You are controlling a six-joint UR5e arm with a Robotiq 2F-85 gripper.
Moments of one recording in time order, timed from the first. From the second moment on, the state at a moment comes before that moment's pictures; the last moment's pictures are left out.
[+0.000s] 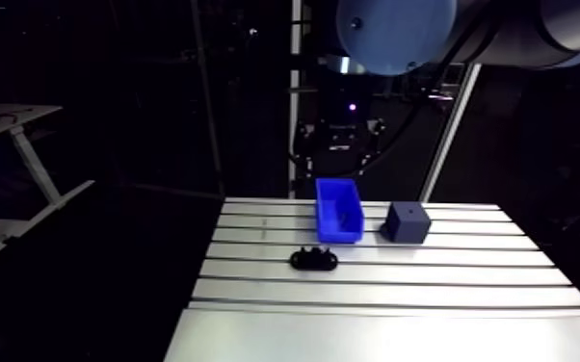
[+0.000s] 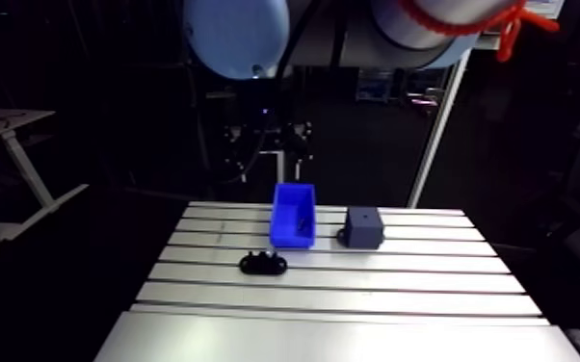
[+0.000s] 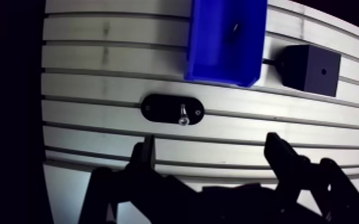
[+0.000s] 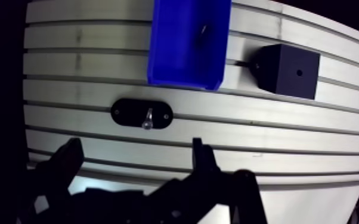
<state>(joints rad) 0.01 -1.45 1.82 -2.08 -1.57 -1.67</state>
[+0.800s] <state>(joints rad) 0.01 -1.35 1.88 -2.18 -1.56 -1.65</state>
